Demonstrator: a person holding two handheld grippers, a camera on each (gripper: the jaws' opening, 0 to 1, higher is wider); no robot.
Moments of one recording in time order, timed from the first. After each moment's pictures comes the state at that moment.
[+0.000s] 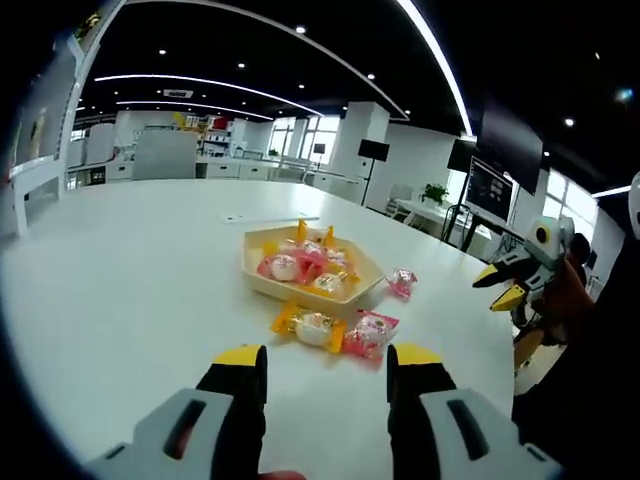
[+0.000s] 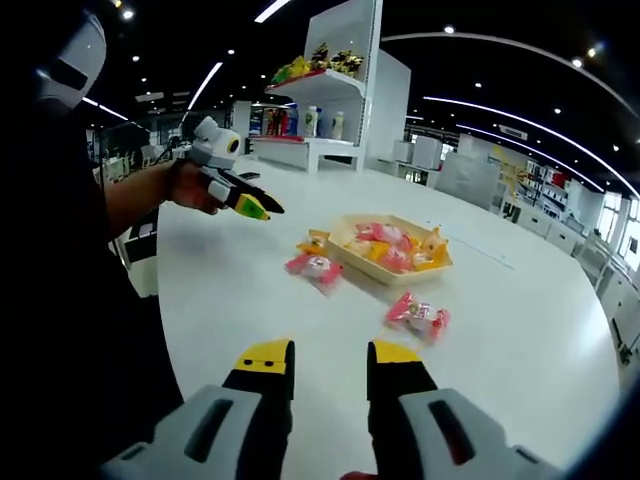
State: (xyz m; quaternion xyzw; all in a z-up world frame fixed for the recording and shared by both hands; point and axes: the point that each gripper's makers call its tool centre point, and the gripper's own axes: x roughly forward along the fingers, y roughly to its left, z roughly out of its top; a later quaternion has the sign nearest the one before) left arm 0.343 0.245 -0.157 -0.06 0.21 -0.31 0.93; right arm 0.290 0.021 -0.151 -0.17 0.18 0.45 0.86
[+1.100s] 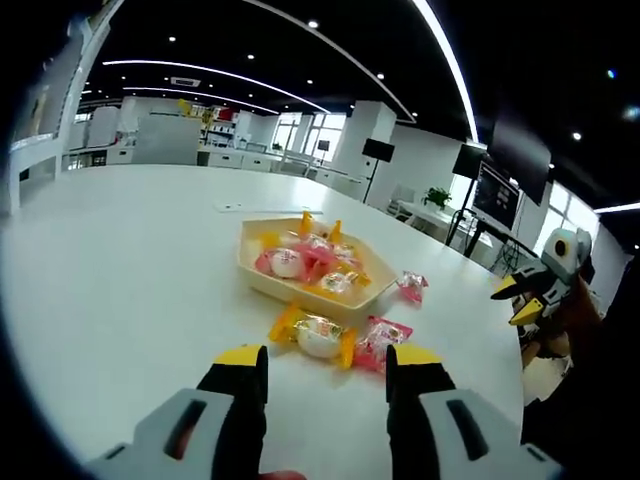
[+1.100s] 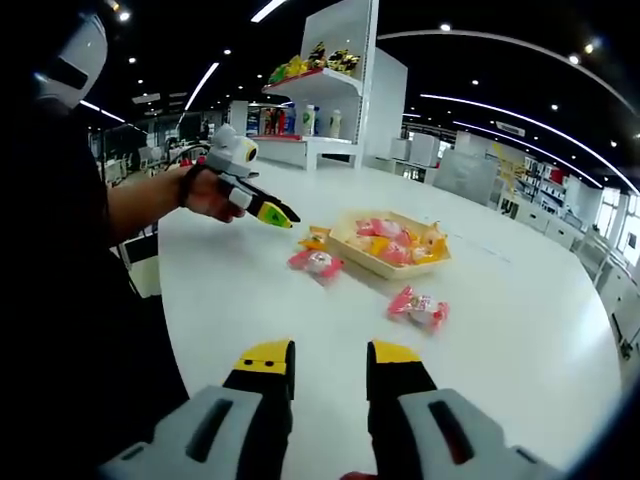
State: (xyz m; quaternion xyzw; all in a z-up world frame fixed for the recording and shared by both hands) left arm 0.364 0.230 -0.173 -0.09 0.22 -0.31 0.92; right arm 0.285 0.016 -0.153 -0.16 0.18 0.45 0.86
